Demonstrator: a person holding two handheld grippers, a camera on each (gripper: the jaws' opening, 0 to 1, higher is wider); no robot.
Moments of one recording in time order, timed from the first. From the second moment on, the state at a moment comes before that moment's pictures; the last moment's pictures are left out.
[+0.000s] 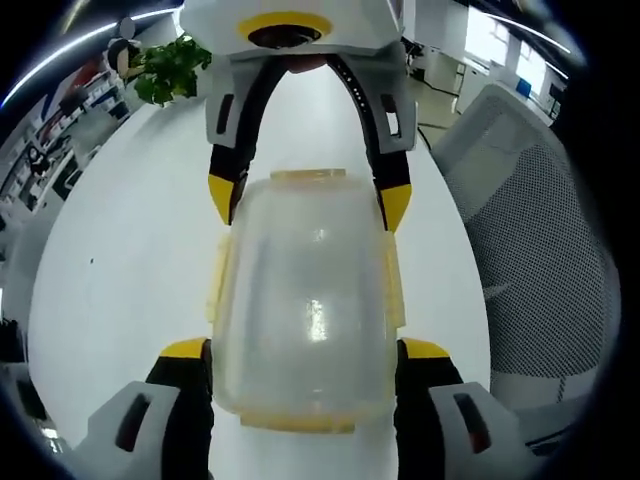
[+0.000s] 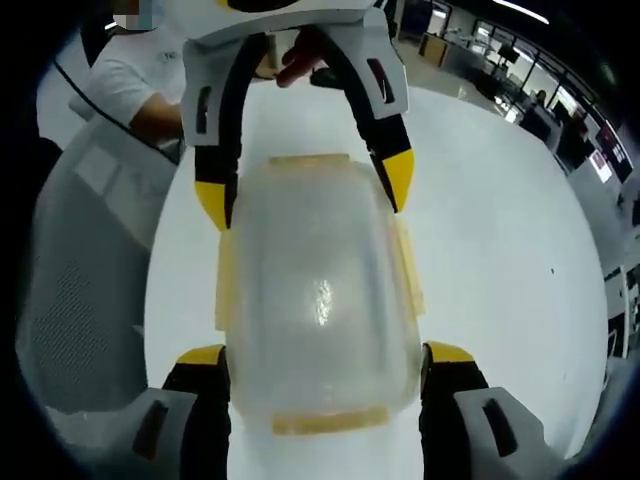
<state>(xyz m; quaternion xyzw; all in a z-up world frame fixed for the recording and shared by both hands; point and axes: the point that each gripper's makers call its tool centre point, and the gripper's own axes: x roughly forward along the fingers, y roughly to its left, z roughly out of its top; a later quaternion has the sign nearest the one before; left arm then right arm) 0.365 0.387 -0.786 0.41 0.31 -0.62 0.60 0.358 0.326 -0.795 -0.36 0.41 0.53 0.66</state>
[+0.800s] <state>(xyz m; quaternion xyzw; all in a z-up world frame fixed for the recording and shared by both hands) 0.366 0.391 -0.787 0.40 0.31 -0.62 0.60 0.359 0.331 -0.795 -0.35 0.41 0.53 0.66</state>
